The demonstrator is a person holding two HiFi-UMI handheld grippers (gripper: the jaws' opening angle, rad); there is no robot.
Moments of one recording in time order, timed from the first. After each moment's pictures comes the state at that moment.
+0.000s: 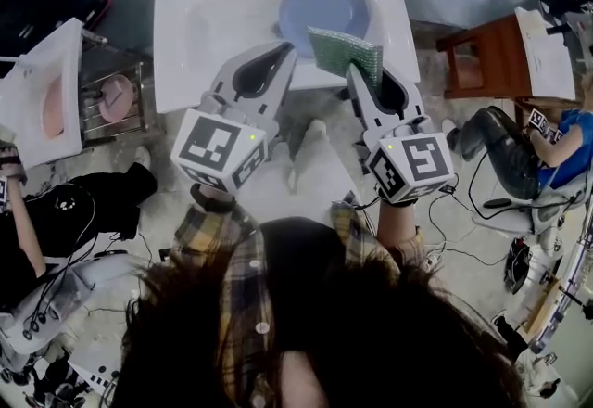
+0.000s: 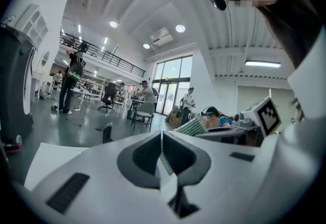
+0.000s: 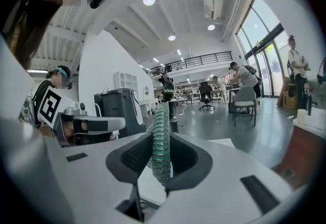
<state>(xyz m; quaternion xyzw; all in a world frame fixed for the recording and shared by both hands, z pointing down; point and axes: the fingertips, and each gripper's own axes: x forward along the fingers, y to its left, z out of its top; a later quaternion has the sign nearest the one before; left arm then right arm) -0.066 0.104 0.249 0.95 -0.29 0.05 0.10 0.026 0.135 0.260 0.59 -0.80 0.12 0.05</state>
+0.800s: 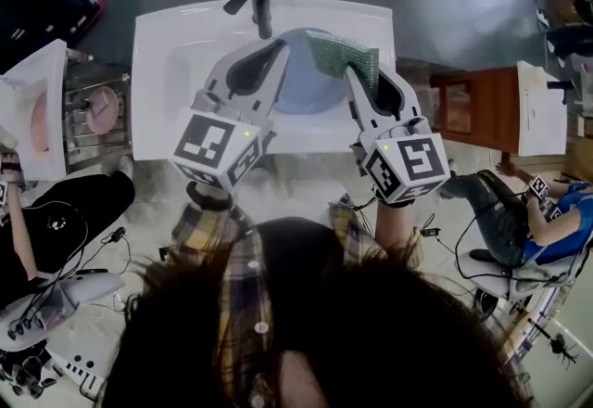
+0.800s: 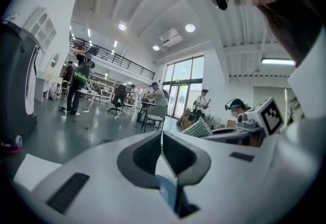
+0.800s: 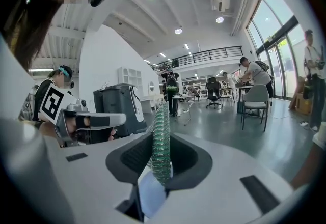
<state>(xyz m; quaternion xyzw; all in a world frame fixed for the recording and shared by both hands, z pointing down) -0.008 -0.060 0.261 0.93 -0.35 0.03 0.11 0.093 -0.030 0.274 0.55 -0.82 0.12 0.08</state>
